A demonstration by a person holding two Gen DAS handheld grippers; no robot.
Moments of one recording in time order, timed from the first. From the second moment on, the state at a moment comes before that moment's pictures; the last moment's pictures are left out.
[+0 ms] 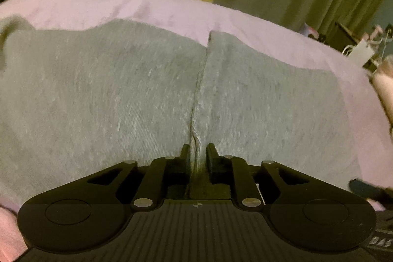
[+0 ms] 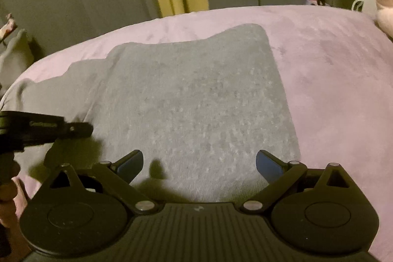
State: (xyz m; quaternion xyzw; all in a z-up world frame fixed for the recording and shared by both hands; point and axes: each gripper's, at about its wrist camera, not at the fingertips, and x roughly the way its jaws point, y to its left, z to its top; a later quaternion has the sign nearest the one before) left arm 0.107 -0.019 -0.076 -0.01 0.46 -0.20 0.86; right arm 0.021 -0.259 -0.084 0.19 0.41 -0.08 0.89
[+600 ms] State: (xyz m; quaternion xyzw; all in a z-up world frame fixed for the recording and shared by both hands) left arm 0.106 -0.018 -0.079 -0.01 0.46 -0.20 0.86; right arm 0.024 -0.273 -0.116 0.12 0.42 -0.14 0.89
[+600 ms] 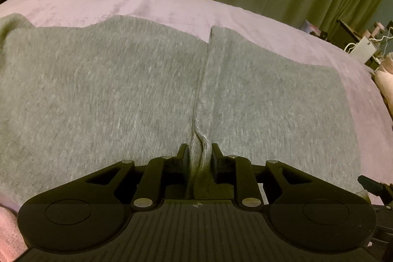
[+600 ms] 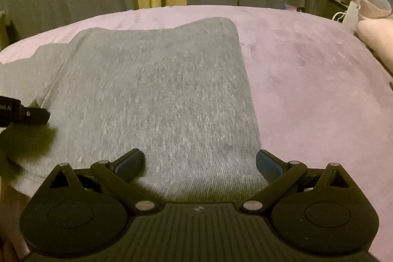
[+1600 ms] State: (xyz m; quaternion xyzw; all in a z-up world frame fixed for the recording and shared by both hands) left arm 0.143 0.282 -0.030 -0.32 0.36 0.01 0.88; right arm 0.031 -0.273 -0.118 0.14 0.41 -0.17 0.88
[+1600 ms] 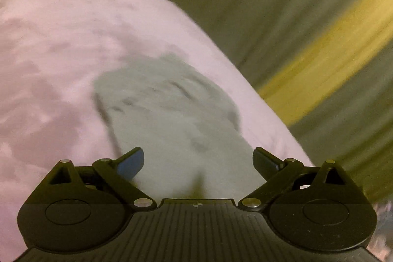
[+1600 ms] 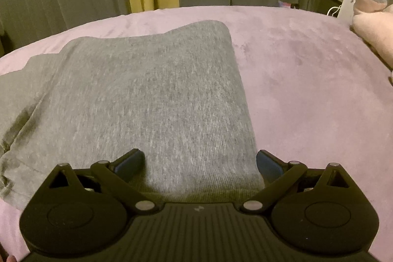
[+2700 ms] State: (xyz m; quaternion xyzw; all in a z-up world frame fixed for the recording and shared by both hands) left arm 0.230 0.325 -0.120 -0.47 0.33 -0.06 0.82; right arm 0.046 -0.271 -0.115 0.14 0.43 -0.20 0.87
